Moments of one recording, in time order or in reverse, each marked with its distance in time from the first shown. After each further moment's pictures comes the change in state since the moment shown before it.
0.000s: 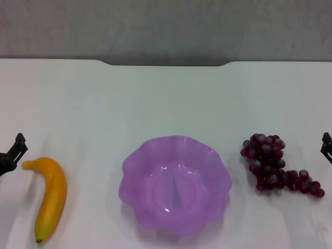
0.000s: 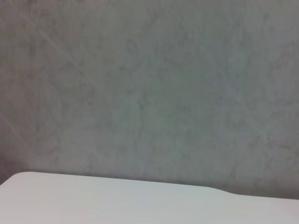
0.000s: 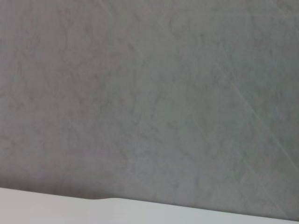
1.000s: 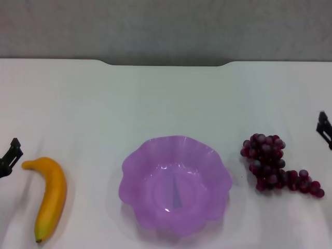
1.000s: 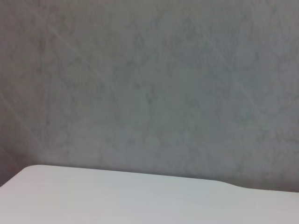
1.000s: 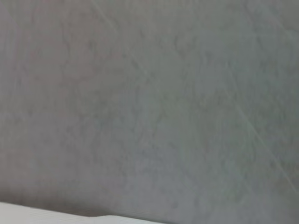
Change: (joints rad) left arm 0.017 0.003 -0.004 0.004 0.000 0.002 -0.001; right arm -0.214 -0.040 0.177 0.633 0.001 0.429 -0.386
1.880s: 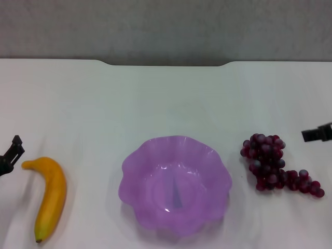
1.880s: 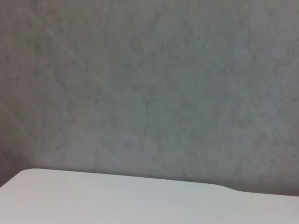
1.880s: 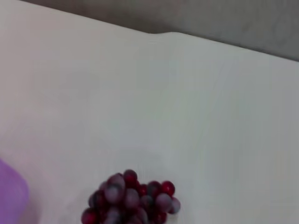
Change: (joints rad) left arm -0.007 0.000 0.000 -0.004 0.000 0.002 0.000; right arm 0.345 0.029 0.583 0.611 -0.398 1.871 0.238
